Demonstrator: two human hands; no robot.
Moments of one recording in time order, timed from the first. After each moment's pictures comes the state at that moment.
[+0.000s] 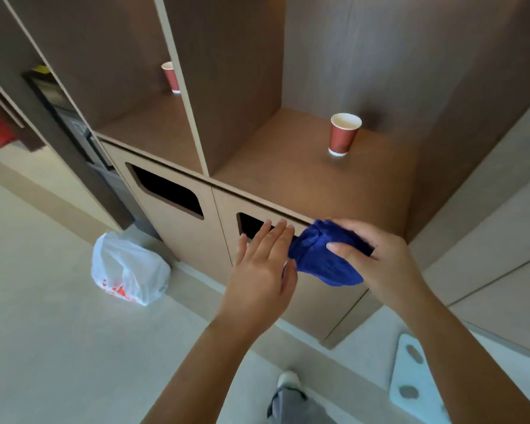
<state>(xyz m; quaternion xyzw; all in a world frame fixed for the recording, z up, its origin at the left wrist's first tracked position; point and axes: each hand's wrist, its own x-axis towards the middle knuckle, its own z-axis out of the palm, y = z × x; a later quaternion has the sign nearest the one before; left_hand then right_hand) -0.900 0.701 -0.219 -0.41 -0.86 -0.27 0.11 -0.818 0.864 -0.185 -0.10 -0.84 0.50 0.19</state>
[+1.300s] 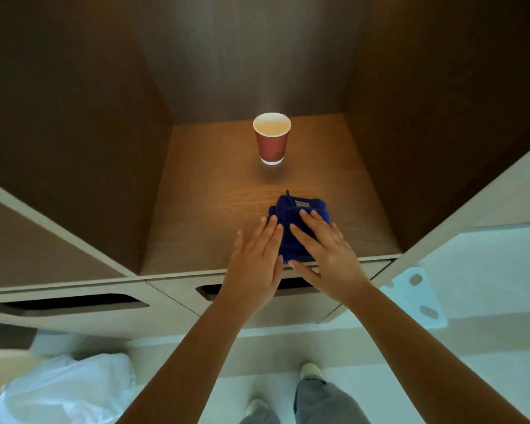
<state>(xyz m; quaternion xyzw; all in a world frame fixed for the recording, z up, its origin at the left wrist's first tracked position) -1.092 0.809 -0.277 -0.66 -0.74 -0.15 -0.04 -0.948 0.904 -0.294 -0.29 -0.94 0.12 0.13</state>
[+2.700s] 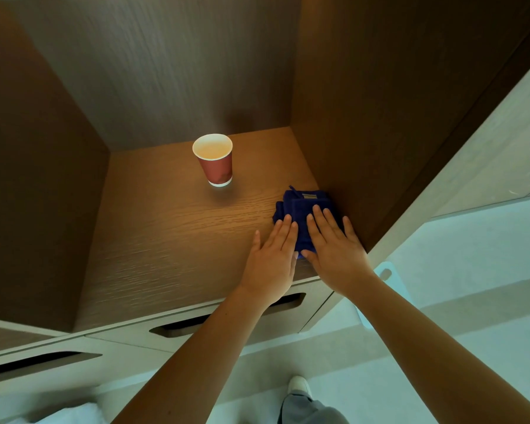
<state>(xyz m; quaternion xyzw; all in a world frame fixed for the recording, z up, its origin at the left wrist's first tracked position) -1.032 0.910 -0.288 -0.71 -0.70 -0.06 -0.11 -0.896 0.969 -0.285 -0.46 -0.89 -0.03 -0.04</state>
